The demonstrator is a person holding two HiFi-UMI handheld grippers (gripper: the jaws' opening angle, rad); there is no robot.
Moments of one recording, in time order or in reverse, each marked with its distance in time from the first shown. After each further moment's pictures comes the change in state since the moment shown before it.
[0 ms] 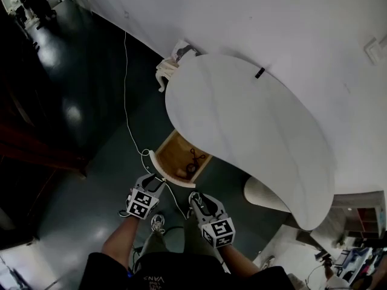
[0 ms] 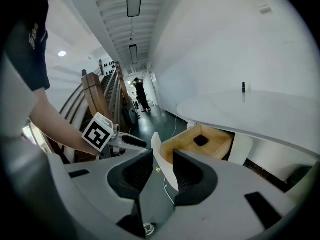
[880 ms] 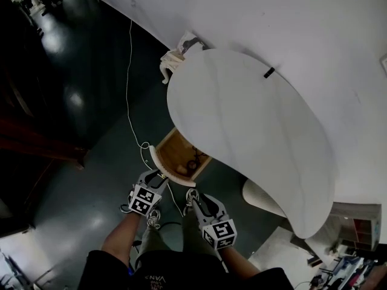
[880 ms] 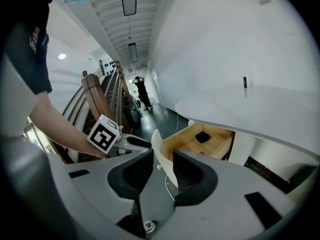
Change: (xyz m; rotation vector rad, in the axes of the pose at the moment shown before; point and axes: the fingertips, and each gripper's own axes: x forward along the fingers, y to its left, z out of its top) left arm 0.030 -0.005 0.003 -0.039 0.014 -0.001; right arm 0.004 -0.019 -0.002 0.016 0.043 0.039
